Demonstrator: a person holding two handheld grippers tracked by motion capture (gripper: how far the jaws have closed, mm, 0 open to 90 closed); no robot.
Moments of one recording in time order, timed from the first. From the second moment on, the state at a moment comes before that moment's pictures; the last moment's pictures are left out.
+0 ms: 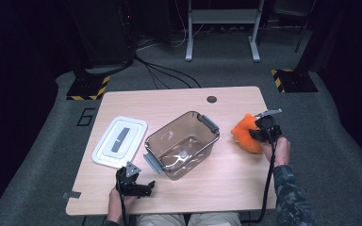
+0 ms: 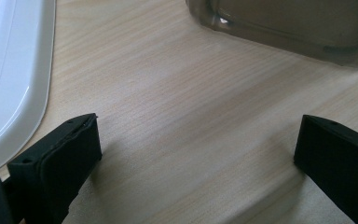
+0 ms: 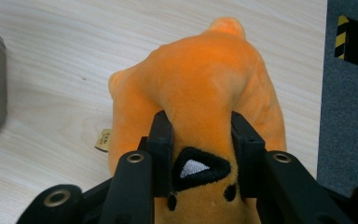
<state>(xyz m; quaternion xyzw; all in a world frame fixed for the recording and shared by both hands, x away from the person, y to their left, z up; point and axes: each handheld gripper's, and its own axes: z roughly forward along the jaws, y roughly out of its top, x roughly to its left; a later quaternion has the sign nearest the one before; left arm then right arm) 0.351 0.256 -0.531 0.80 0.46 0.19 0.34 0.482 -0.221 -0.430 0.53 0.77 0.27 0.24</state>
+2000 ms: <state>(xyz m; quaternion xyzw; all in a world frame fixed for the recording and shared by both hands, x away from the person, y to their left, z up) 0.350 0.256 -0.531 0.80 0.46 0.19 0.33 0.452 -0.182 -0.330 0.47 0.75 0.37 0.29</state>
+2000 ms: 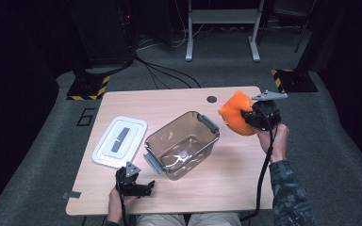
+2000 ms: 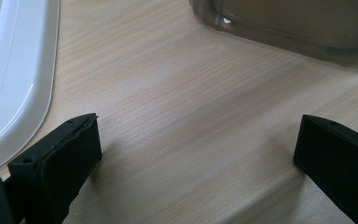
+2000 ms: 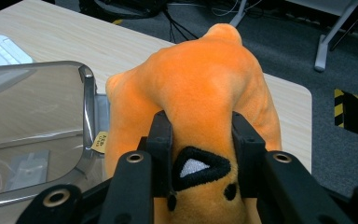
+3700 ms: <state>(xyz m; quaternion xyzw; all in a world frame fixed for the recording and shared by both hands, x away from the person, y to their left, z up) 0.350 0.256 -0.531 0.80 0.46 0.20 0.33 0.452 -0.123 -0.302 0.42 0.76 0.40 0.28</state>
